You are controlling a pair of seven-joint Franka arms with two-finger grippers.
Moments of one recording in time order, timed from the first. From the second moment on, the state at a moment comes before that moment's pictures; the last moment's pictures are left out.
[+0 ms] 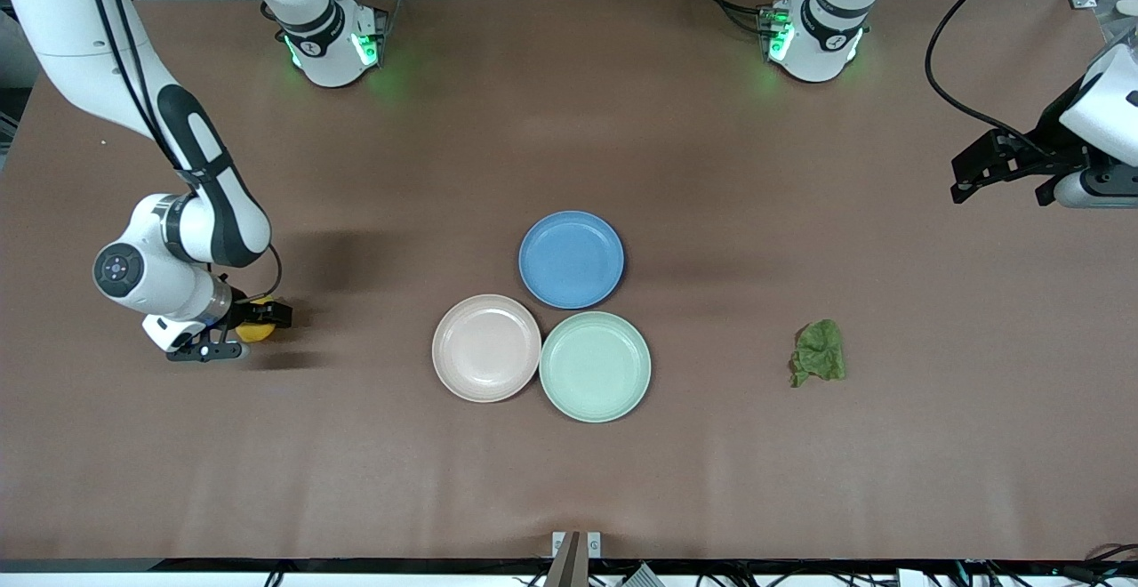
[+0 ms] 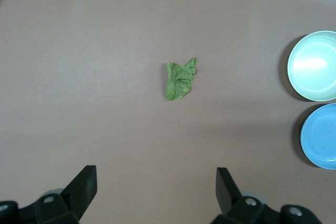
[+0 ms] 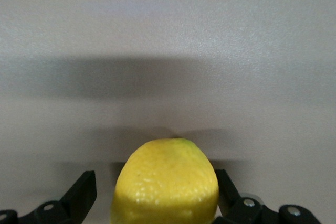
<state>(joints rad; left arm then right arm) -0.01 0.02 -0.10 -1.54 0.01 1.64 -0.07 -0.09 0.58 0.00 -1.94 0.02 2.47 -0.16</state>
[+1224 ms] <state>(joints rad) 0.01 0.01 -0.10 -1.54 0.03 1.64 -0.07 -0.09 0.37 0.00 -1.73 0.02 1.98 -0.13</state>
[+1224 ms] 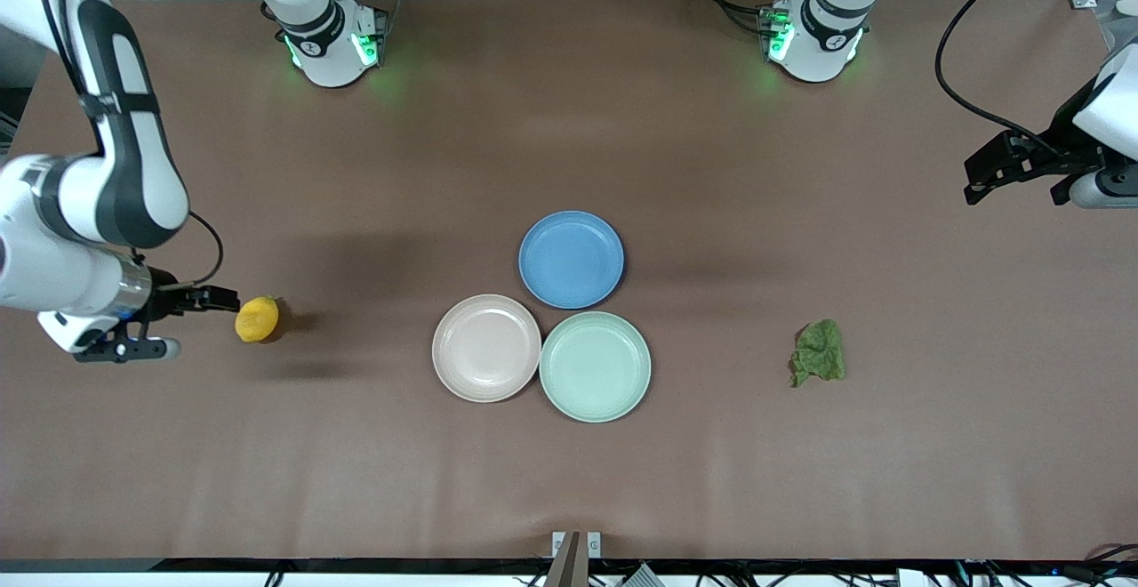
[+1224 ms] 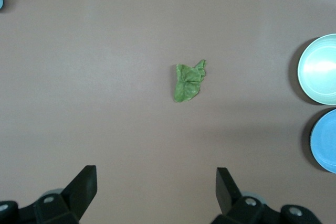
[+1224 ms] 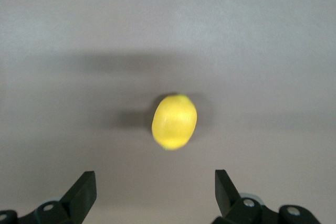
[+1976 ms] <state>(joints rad) 0.01 0.01 -0.10 -1.52 0.04 1.61 -0.07 -0.03 0.13 -0.01 -1.61 0.02 1.55 -0.03</state>
